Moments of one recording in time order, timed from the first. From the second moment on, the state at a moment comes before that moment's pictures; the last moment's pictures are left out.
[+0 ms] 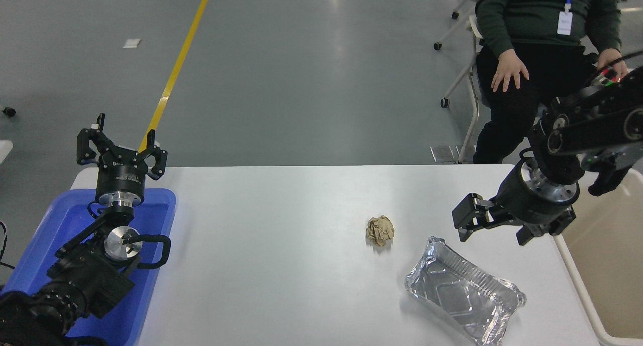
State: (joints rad) left arm -0.69 0.18 -0.84 -0.29 -0.15 -0.55 -0.64; right arm 2.05 -0.35 -1.35 1.61 -0.10 0.46 -0.04
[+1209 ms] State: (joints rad) left arm -0.69 0.18 -0.84 -0.29 -0.15 -0.55 -0.64; right arm 1.20 -0.57 -1.04 1.39 -0.30 -0.11 -0.04
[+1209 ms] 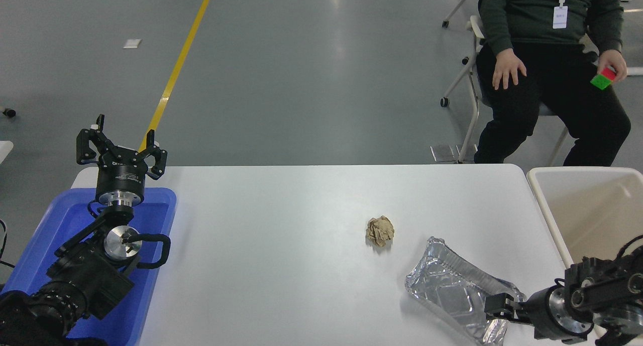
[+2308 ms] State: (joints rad) left arm -0.69 0.18 -0.84 -0.29 -0.15 -0.55 -0.64; right arm 1.13 -0.57 -1.00 1.33 -0.31 -0.20 -0.03
